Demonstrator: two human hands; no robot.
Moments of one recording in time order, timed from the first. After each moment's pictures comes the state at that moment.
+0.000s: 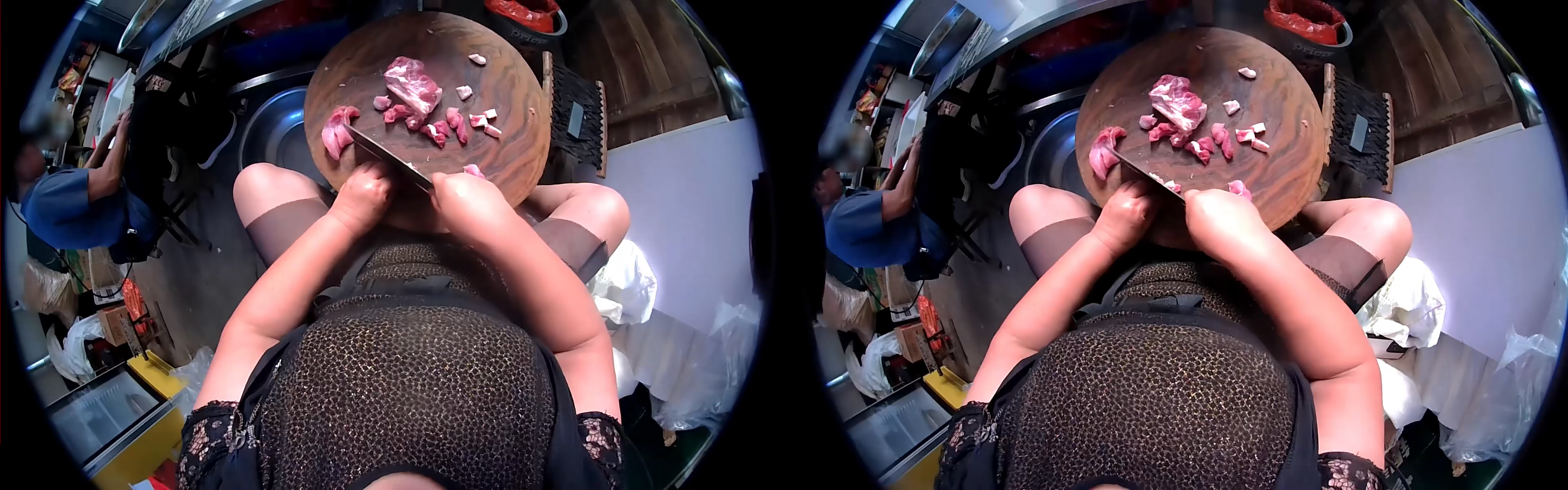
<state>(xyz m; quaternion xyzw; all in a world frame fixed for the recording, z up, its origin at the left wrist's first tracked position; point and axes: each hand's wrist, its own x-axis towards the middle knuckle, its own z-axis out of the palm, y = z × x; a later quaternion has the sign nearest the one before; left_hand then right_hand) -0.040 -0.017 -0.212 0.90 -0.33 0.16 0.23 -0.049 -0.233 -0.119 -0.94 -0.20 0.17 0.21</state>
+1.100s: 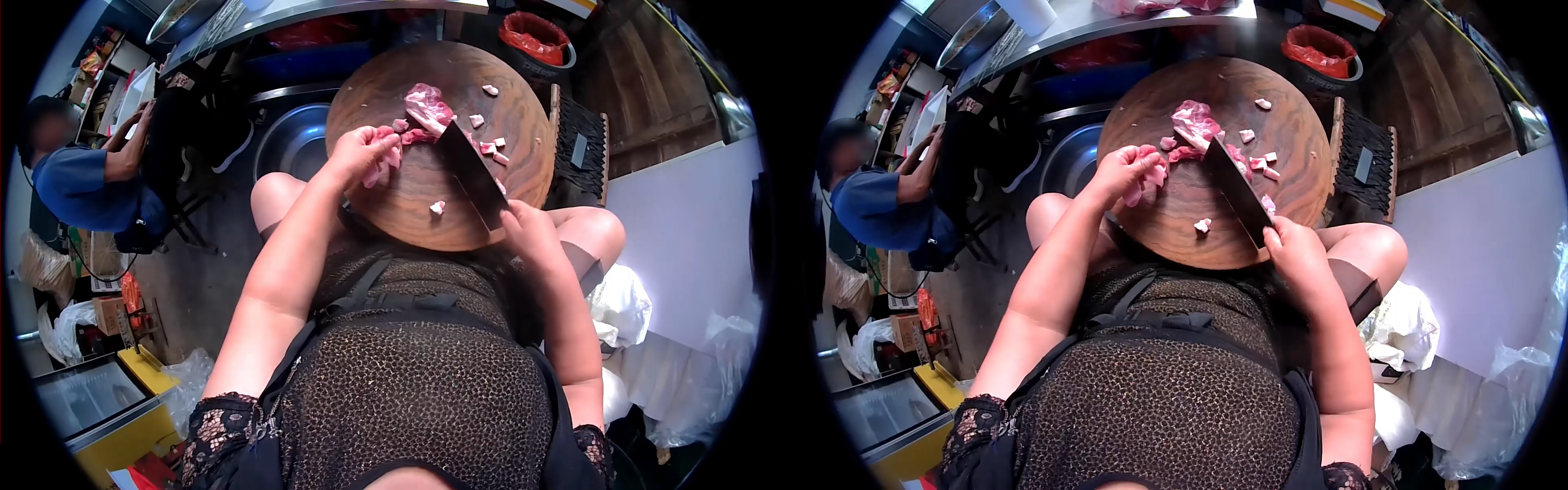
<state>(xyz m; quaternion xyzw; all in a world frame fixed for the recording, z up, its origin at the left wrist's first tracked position) 0.036 0.004 -0.164 0.69 0.10 -0.14 0.70 -0.065 -0.313 -0.128 -0.92 -0.02 0.13 0.38</state>
